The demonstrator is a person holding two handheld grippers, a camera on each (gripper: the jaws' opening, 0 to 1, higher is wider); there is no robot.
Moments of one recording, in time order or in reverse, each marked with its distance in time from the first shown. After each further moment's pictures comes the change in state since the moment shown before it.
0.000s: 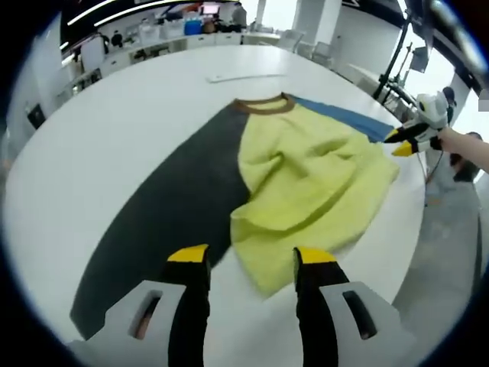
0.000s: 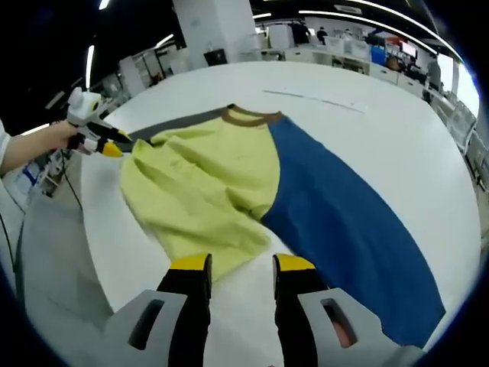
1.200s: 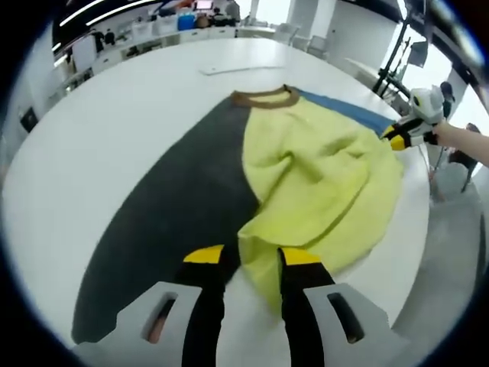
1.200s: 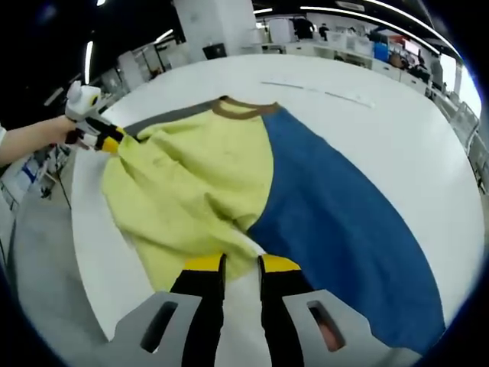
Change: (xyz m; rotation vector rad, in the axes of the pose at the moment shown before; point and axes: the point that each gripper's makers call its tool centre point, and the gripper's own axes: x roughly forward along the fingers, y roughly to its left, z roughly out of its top) left arm 0.022 0.007 0.006 0.024 0.026 -0.027; right arm 0.027 -0.014 0.002 -0.015 0.028 -0.002
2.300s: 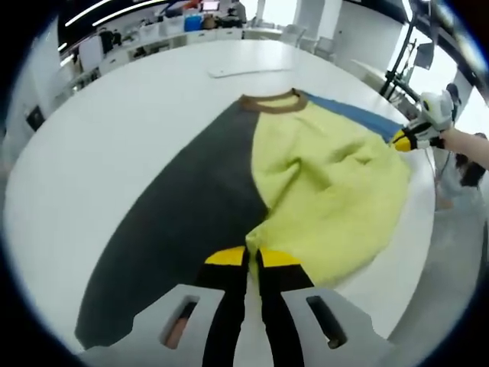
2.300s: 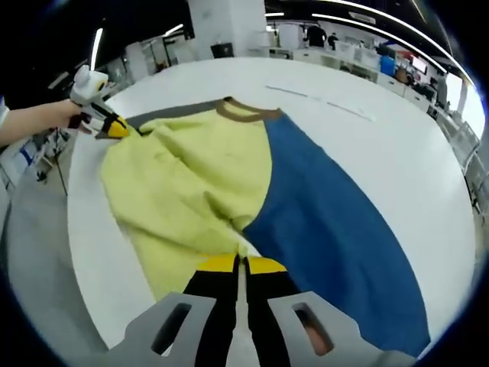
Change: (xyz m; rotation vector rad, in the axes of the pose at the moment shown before) left arm -0.003 0.007 0.006 -0.022 -0.007 0.042; right arm -0.007 -0.004 0.003 -0.078 -0.009 -0.028
